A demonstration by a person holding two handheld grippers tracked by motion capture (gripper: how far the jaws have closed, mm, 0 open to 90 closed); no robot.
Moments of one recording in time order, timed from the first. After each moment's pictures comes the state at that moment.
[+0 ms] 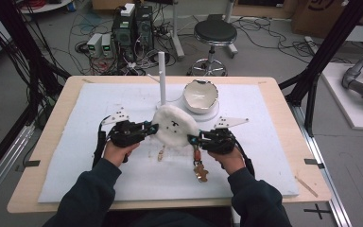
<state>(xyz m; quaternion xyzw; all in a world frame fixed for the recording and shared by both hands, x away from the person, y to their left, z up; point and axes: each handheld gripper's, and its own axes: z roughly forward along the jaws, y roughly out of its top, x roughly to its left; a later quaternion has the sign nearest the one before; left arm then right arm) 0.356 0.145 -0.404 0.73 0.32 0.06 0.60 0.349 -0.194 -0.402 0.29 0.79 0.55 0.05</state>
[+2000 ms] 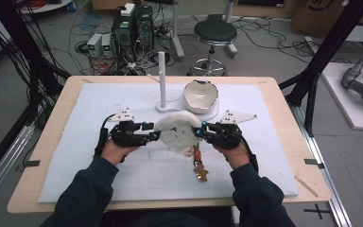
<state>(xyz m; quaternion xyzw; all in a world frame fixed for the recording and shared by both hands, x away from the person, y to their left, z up) 0.363 0.151 -0.401 0.76 0.32 0.08 0.56 0.349 -0.202 -0.375 0.25 0.78 0.56 0.10</state>
